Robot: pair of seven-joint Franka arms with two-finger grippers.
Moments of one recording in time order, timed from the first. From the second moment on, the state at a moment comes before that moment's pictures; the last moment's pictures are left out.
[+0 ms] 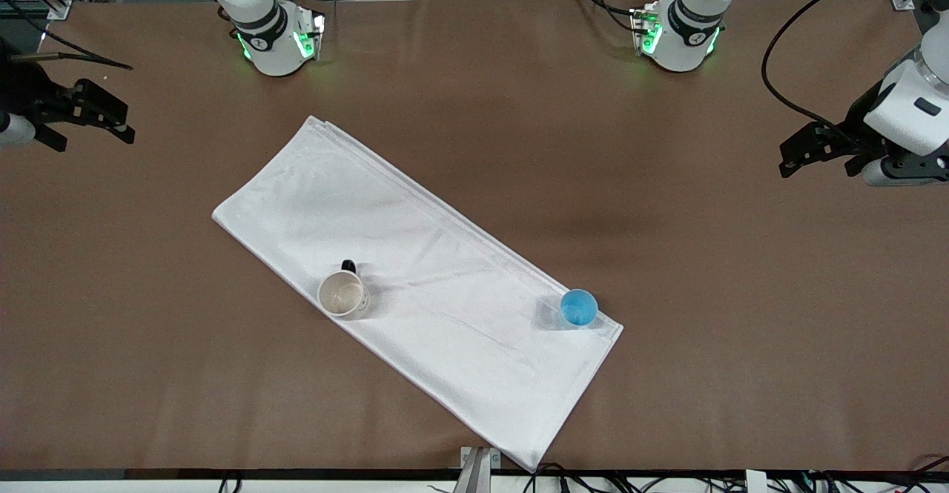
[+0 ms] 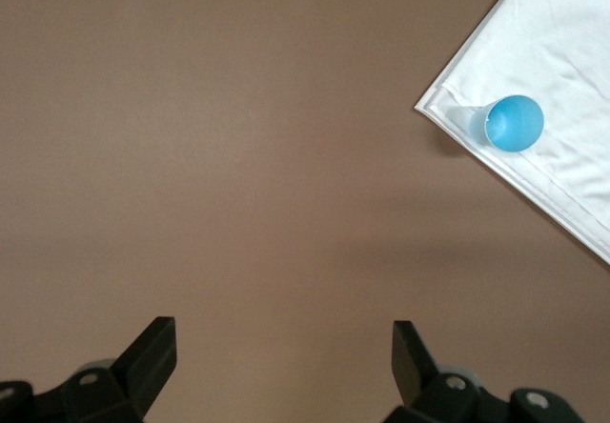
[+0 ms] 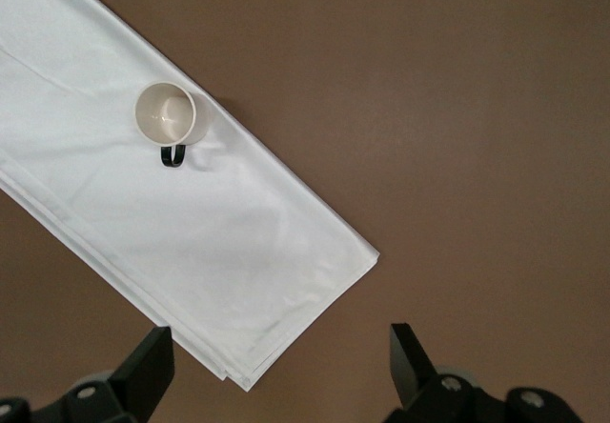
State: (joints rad) left arm 0.04 -0.01 -0.15 -1.64 0.00 1.69 -0.12; right arm 0.01 -0.05 0.02 -1.56 0.04 1.53 -0.07
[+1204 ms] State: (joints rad) left arm -0.01 0.22 -0.16 -1.57 0.00 1.71 -0.12; right arm 0.05 -0.05 0.03 -1.72 0.04 1.67 -0.05
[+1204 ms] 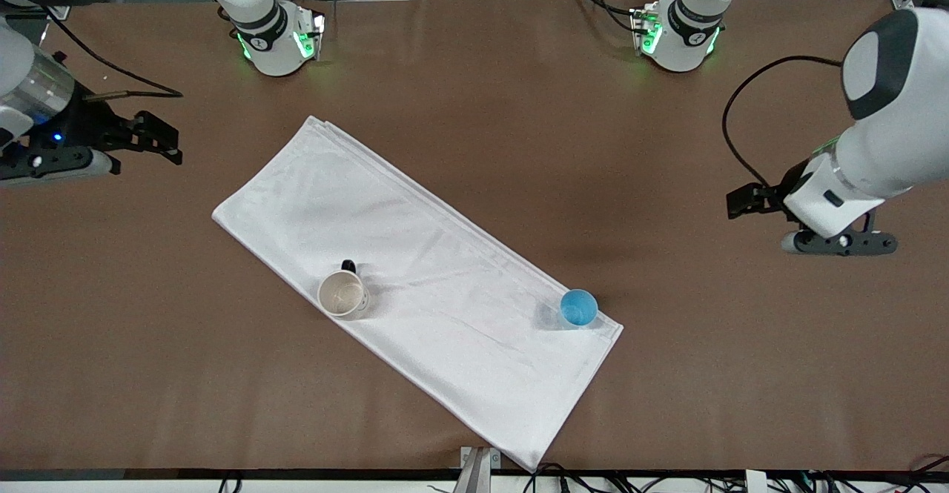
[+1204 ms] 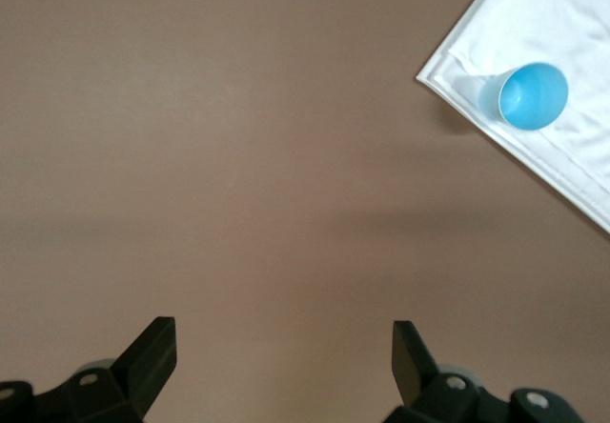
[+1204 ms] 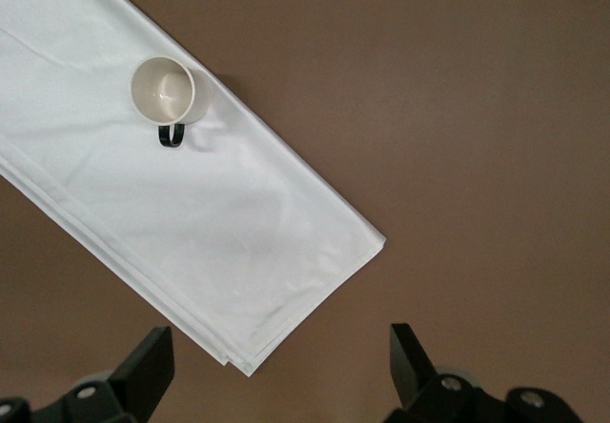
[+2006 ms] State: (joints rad) left arm -0.17 0.56 -0.16 -1.50 0.00 2.03 -0.37; right arm 0.27 0.07 0.03 -2.10 0.04 2.22 0.23
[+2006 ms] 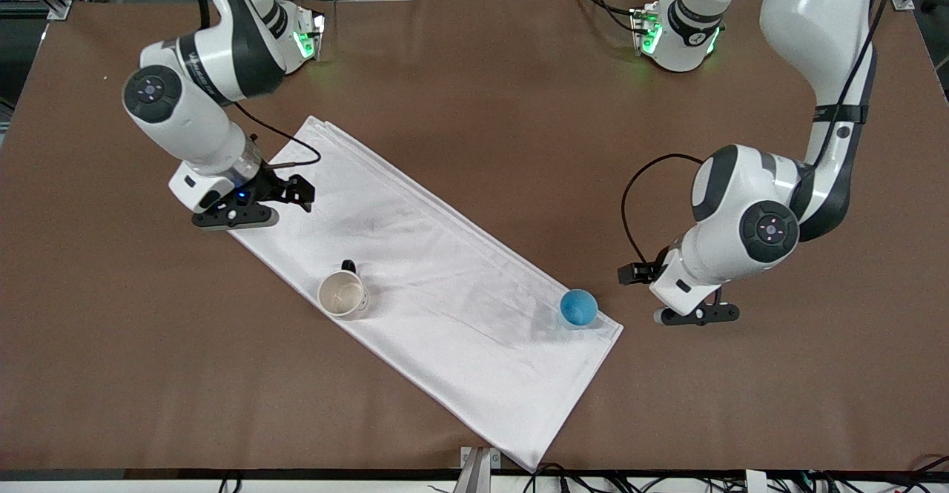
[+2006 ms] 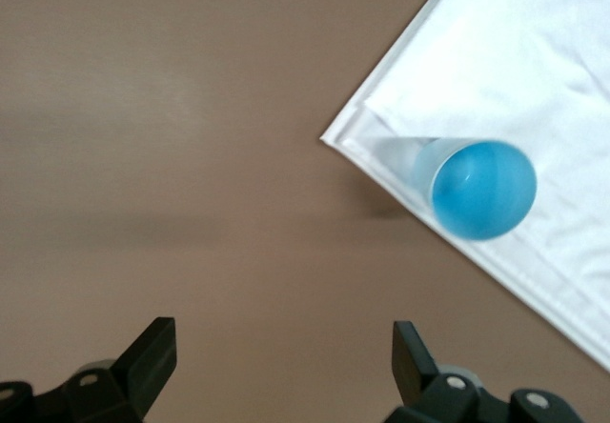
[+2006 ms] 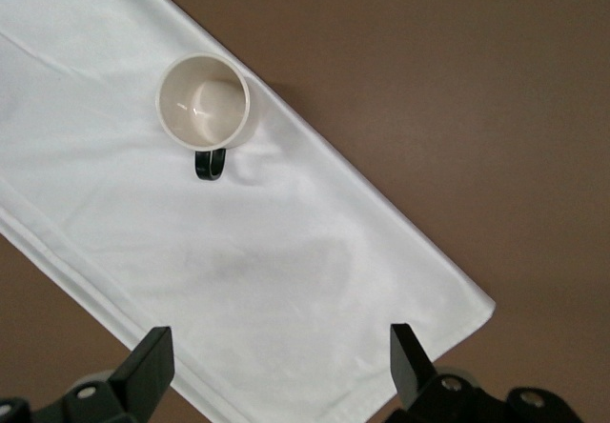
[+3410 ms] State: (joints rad) left arm -0.24 0.77 -0.17 -1.49 0.00 2.40 -0.51; right arm 0.36 0.51 0.02 -1.91 -0.06 2.54 0.36
